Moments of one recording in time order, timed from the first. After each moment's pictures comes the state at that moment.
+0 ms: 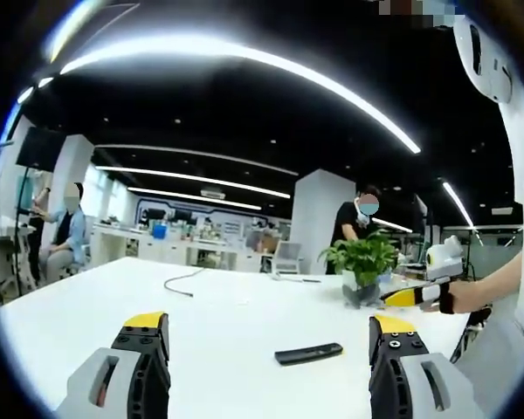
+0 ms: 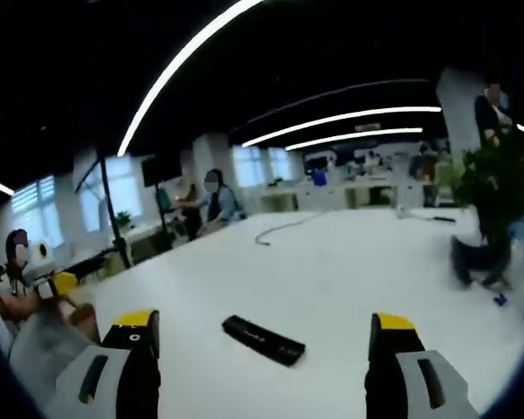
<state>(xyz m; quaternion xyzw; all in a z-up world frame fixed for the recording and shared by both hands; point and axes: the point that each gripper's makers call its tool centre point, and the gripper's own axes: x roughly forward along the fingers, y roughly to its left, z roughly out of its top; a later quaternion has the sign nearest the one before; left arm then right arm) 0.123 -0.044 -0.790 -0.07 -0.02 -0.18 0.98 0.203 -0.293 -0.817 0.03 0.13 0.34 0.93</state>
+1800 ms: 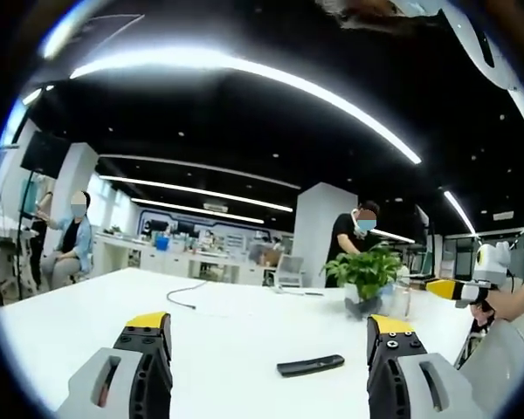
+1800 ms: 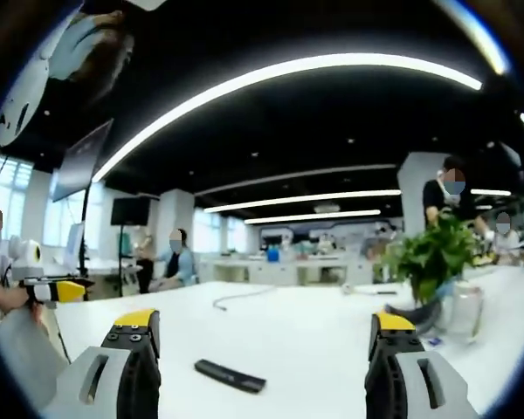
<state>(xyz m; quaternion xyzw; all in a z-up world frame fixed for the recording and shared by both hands) 0.119 -0.038 -0.781 -0.07 -0.05 -0.17 0.98 0.150 -0.338 -0.763 0.01 -0.04 0.20 0.98</state>
